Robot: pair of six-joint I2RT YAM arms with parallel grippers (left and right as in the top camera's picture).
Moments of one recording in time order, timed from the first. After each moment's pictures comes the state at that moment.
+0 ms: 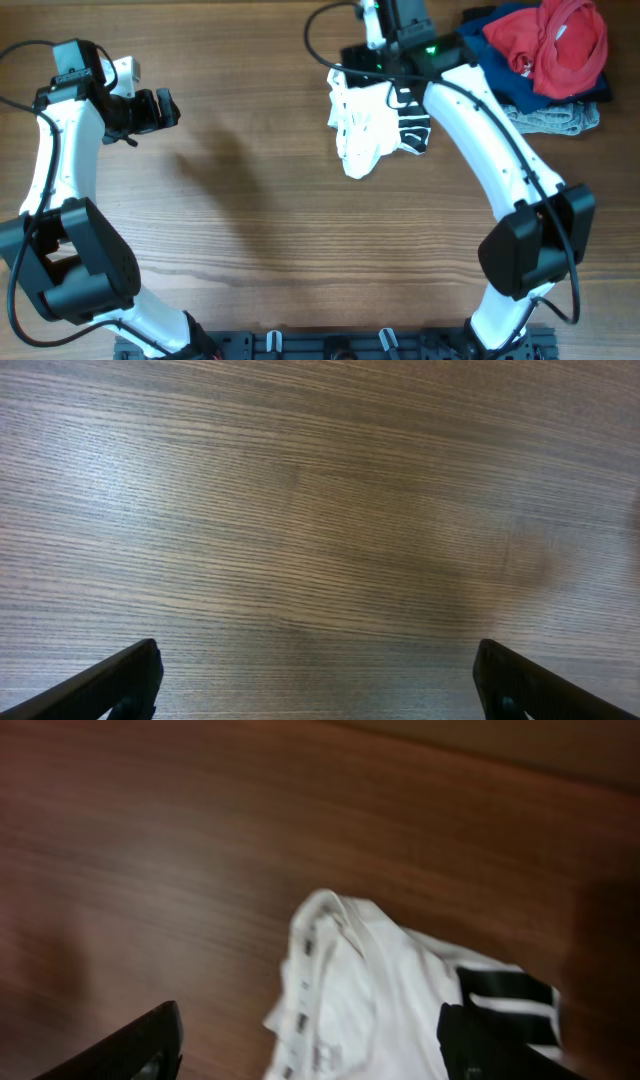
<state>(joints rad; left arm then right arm) 0.28 1.83 1.45 -0.83 0.23 0.04 0.41 1.94 1.81 -0.74 -0.01 0.09</state>
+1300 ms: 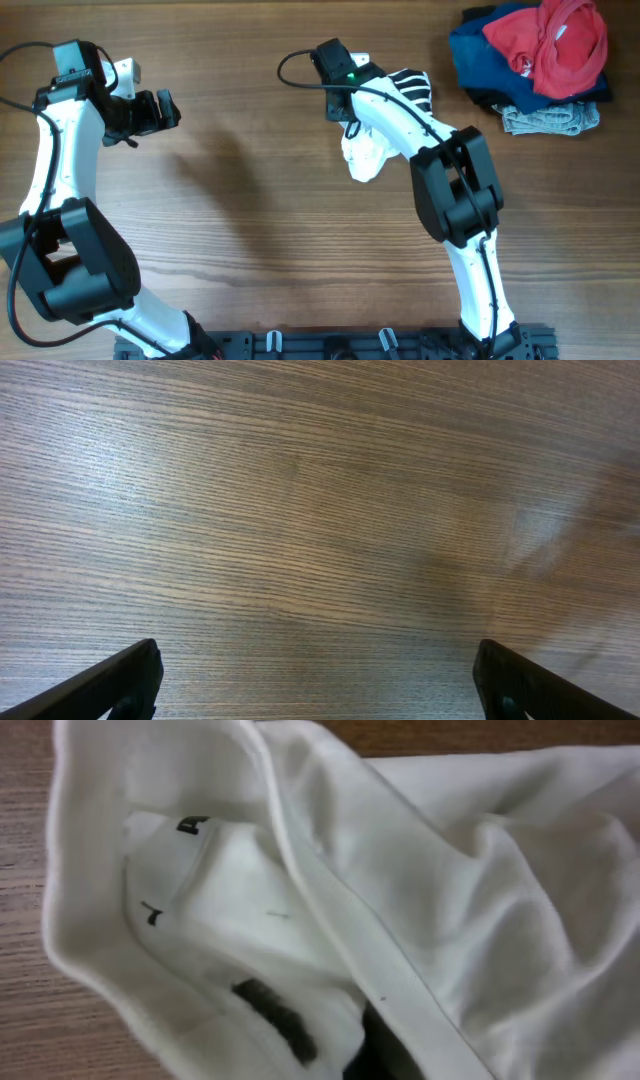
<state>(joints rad) 0.28 1.83 1.45 -0.85 0.23 0.03 0.49 2.35 1.85 -0.78 0.31 0.48</state>
